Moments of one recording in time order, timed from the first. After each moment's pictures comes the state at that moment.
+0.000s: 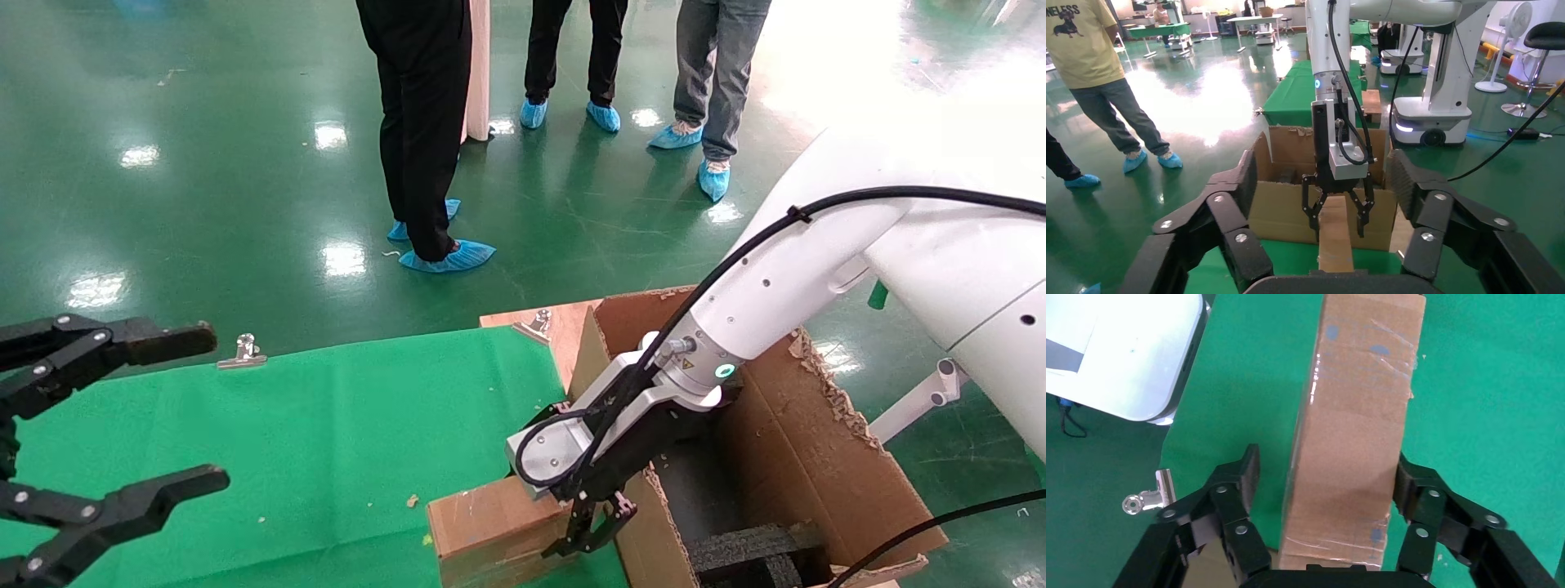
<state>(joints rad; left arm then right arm) -1.09 0.59 0.33 -1.26 0.69 1.47 -0.16 1.73 -0.95 -1.18 0.96 -1.43 -1.57 -0.02</state>
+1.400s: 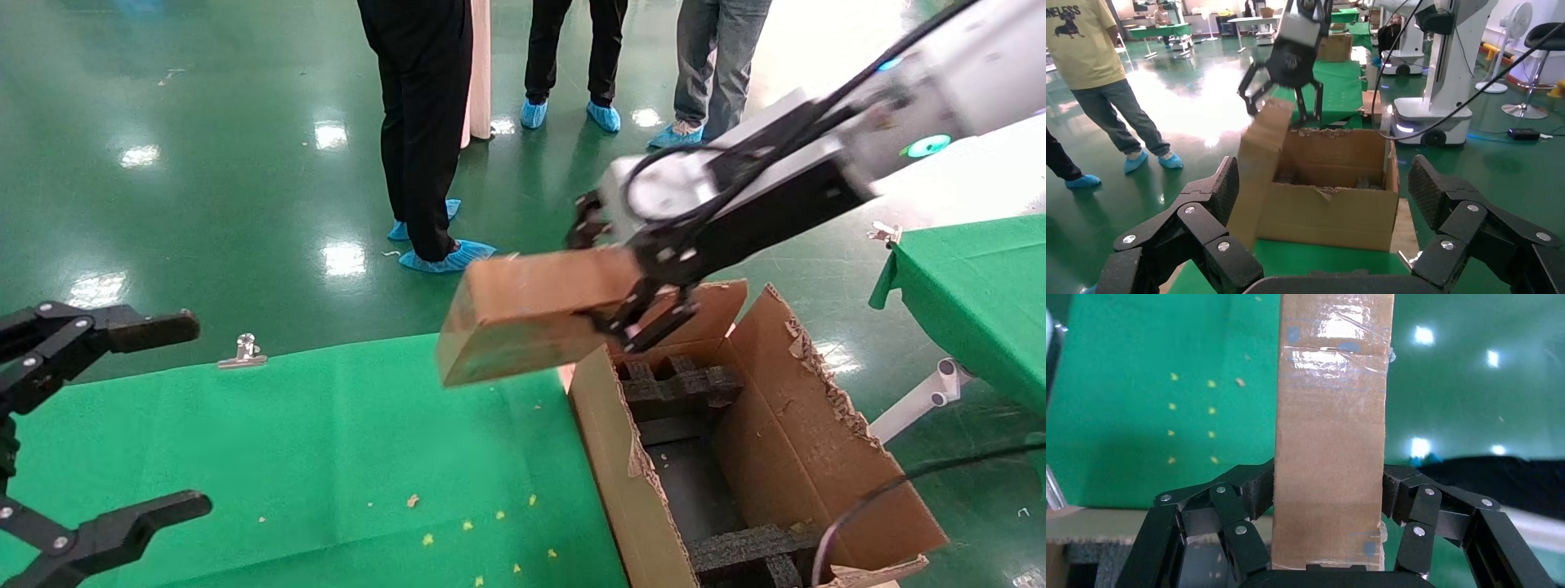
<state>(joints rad) -1.09 0.59 0.33 -1.26 0.69 1.47 -0.16 2.13 -0.78 -1.25 0.83 -1.24 -1.59 -0.09</state>
